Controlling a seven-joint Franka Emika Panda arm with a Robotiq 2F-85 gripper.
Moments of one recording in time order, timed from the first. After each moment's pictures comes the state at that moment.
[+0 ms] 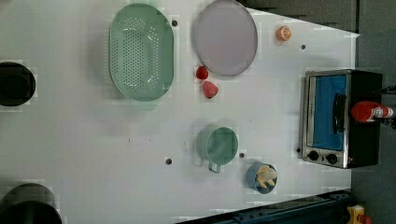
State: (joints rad) arm -0.14 0.33 -0.53 -1.84 0.17 0.61 0.08
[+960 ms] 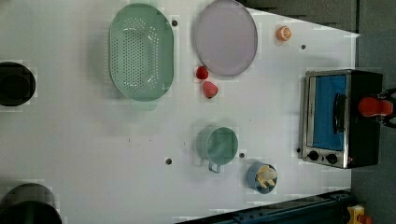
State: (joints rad) arm -0.15 0.35 -0.52 -1.85 0.17 0.63 0.08
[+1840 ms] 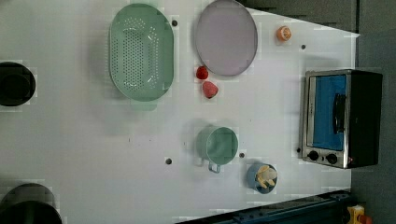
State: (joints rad) arm -0.03 0.10 -0.32 -1.54 0.04 0.09 0.08
